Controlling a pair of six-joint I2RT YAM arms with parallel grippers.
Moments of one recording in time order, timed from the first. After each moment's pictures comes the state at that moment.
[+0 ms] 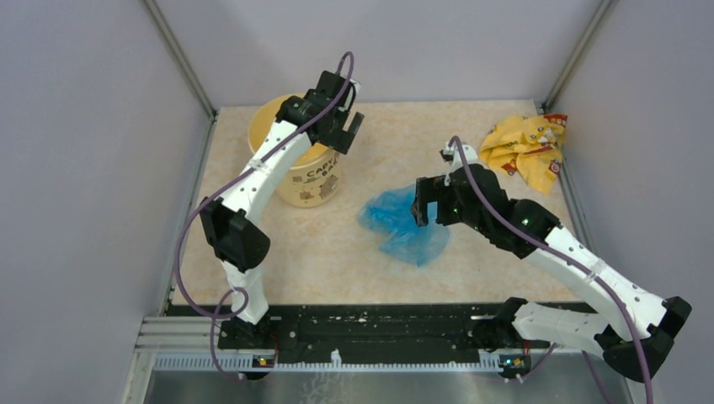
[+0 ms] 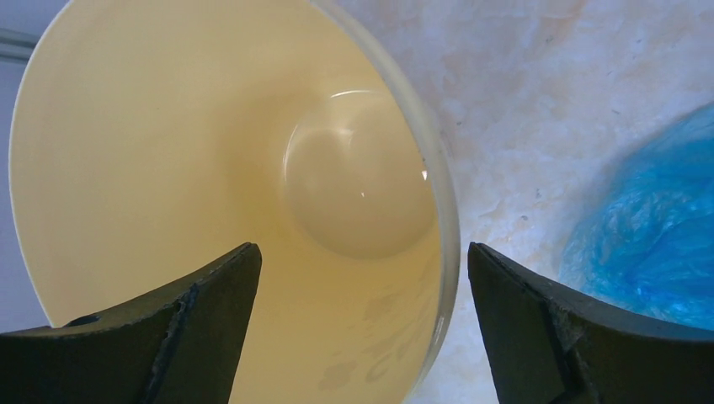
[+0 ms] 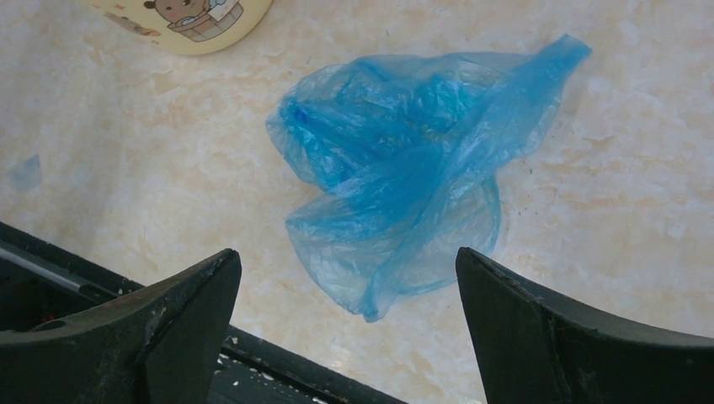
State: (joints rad) left arm -0.52 1.89 2.06 -1.05 -0.37 0.05; right arm 0.81 1.01 1.12 -0.72 0.25 0.42
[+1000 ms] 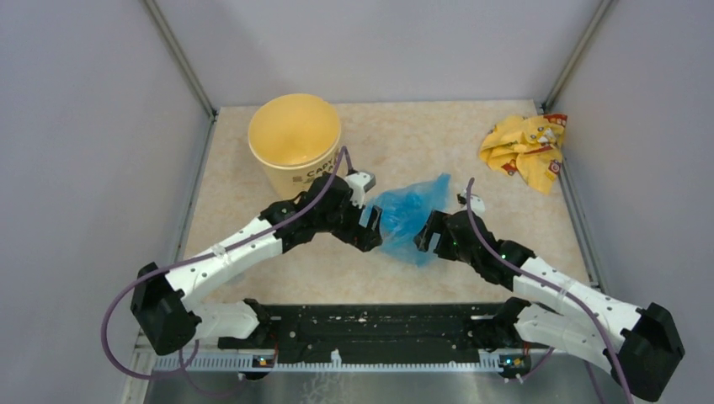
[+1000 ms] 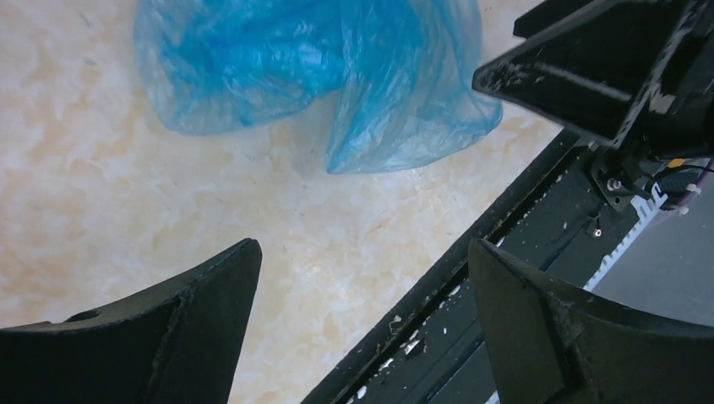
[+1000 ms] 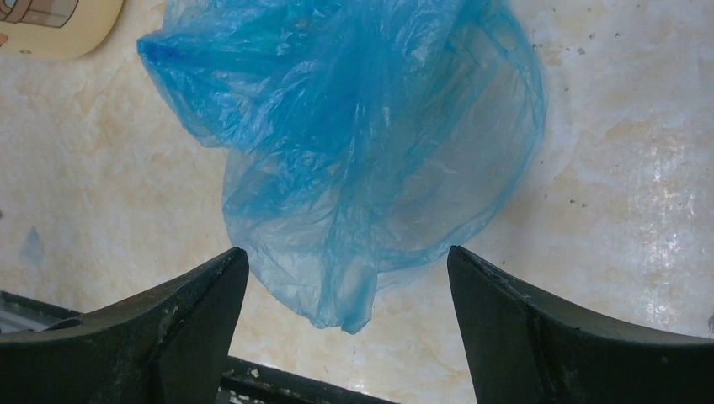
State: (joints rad) left arm -0.82 1.25 1.08 -0.54 0.15 -0.29; right arm 0.77 0.88 0.56 -0.41 0.24 0.85
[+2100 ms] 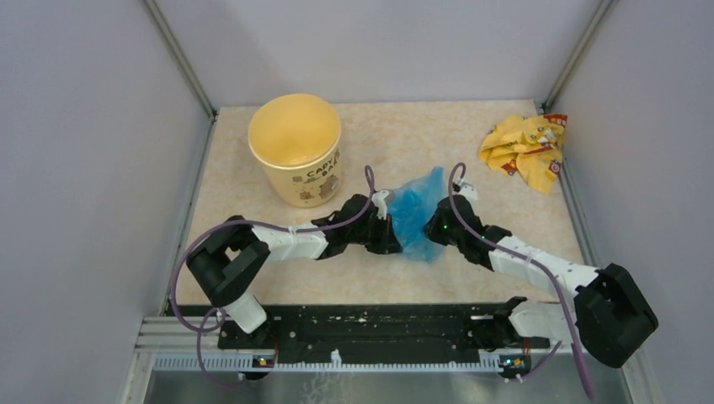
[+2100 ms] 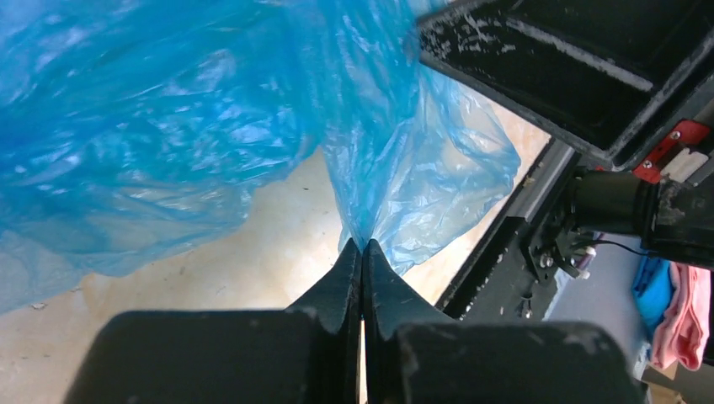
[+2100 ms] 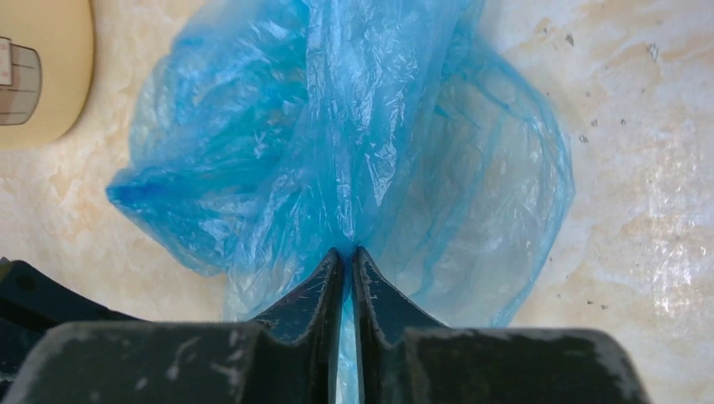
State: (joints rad) left arm -0.85 1.64 0.77 0.25 0.33 -0.66; right arm 0.64 1.16 0.54 -0.12 0.22 0.86
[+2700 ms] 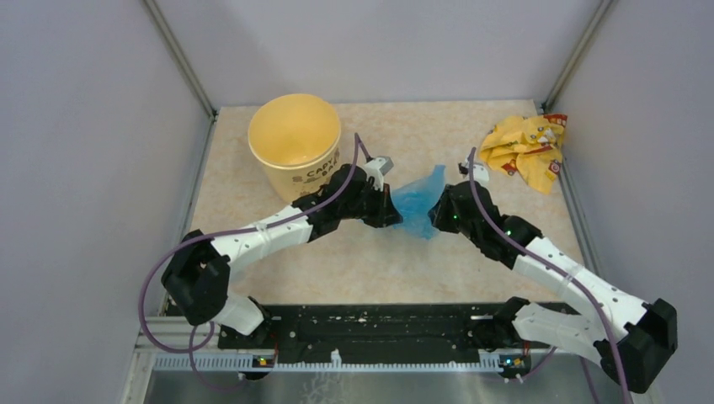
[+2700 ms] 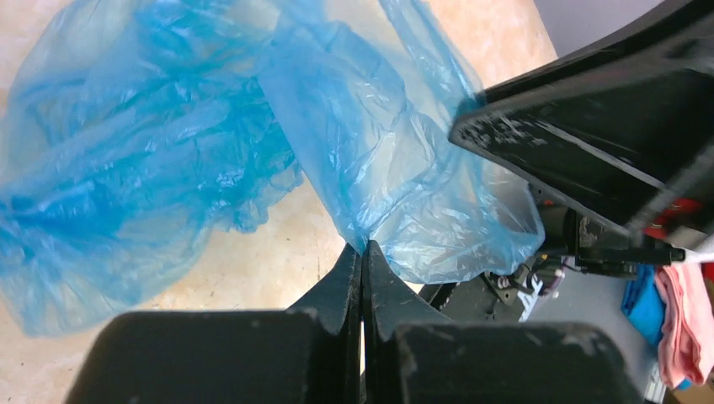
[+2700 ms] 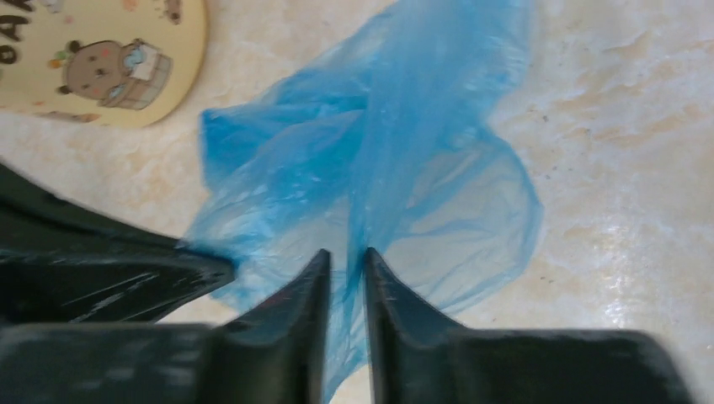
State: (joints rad) left arm -0.81 1.47 1.00 -0.03 0.30 -0.55; right arm 0.68 0.98 0.78 -0.45 0.30 0.73
